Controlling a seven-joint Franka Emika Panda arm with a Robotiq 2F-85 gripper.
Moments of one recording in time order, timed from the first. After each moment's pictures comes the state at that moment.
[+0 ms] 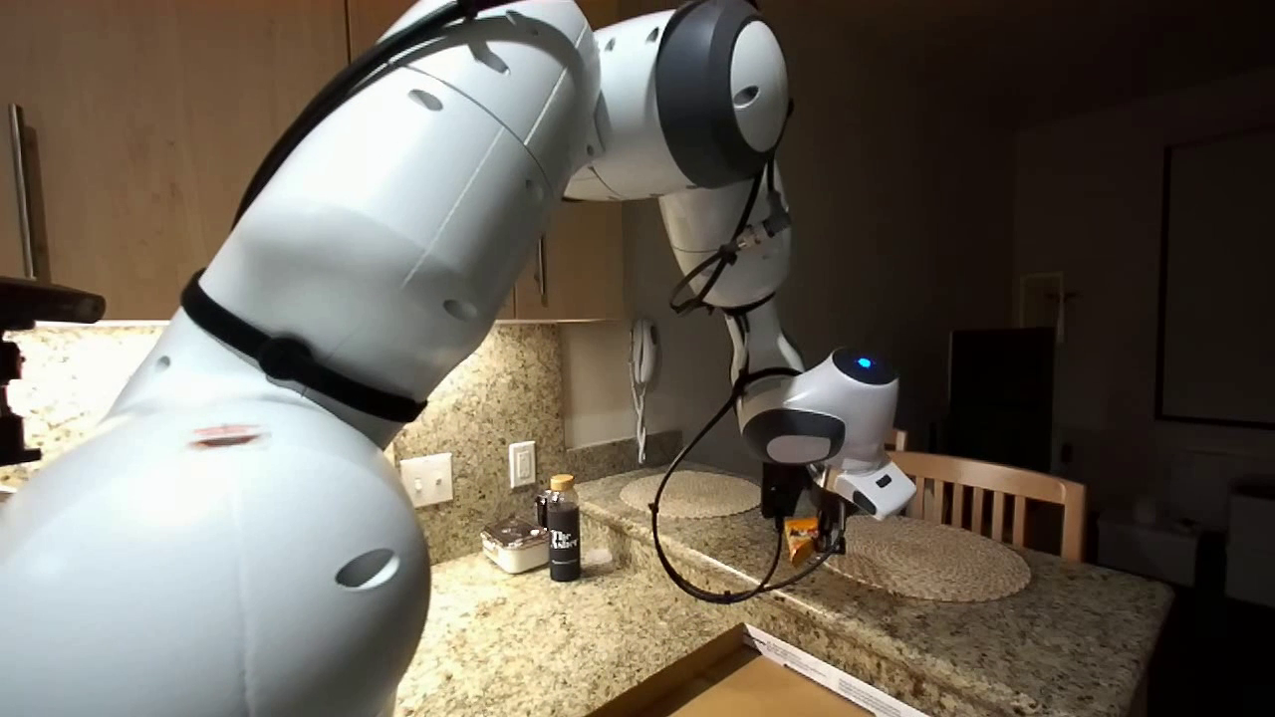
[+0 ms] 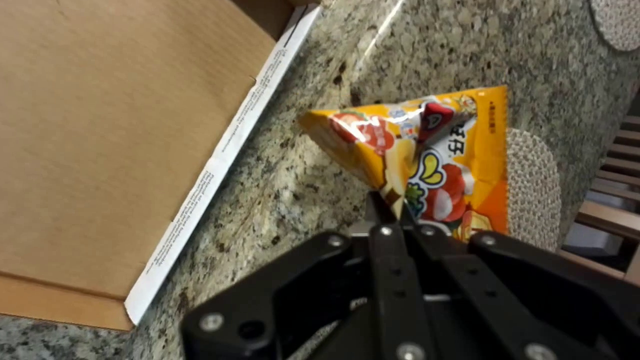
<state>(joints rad) -0.23 0.55 0.22 -1.94 0.98 2.88 0.19</state>
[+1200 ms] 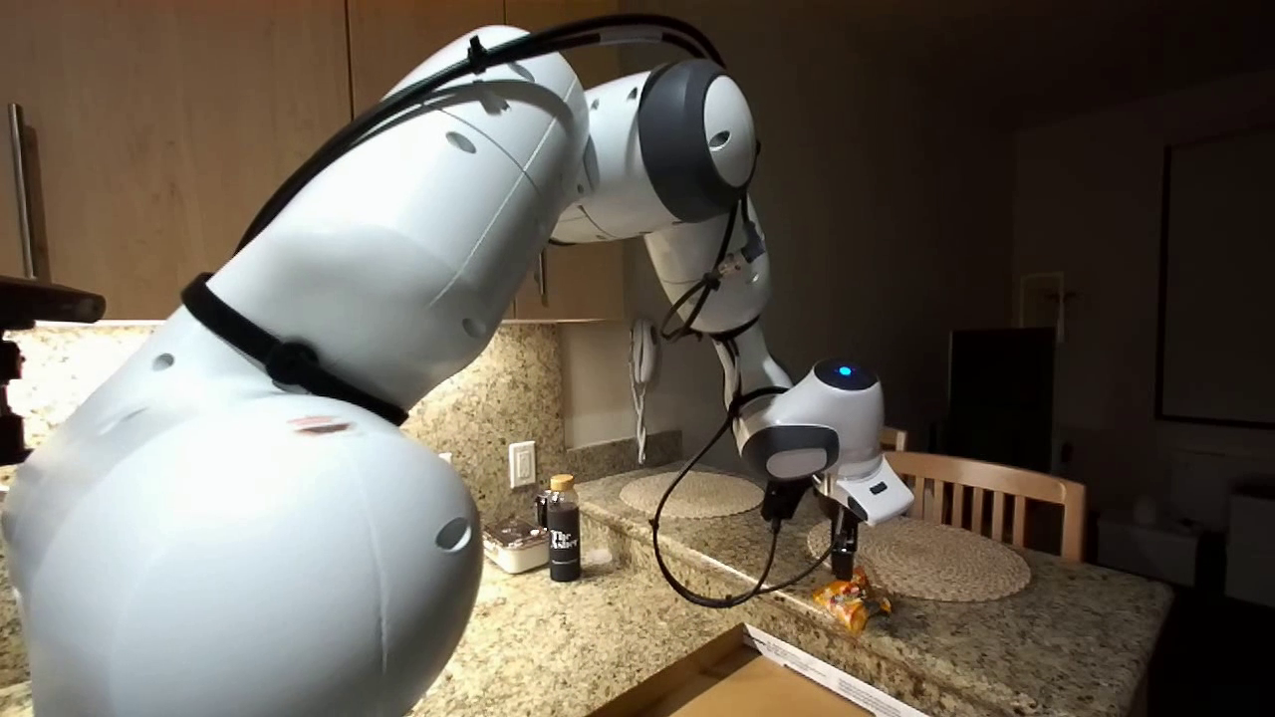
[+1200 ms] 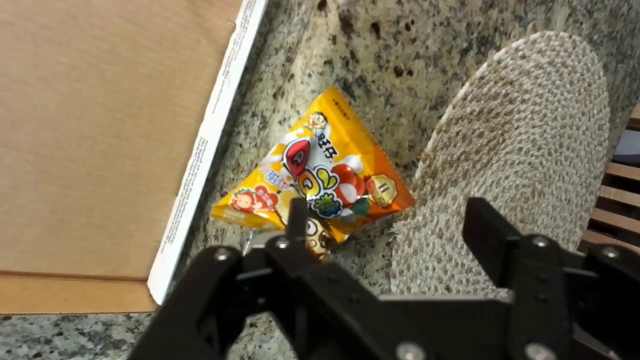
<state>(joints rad) -0.01 0.63 0.00 -1.86 0.98 2.96 0.44</state>
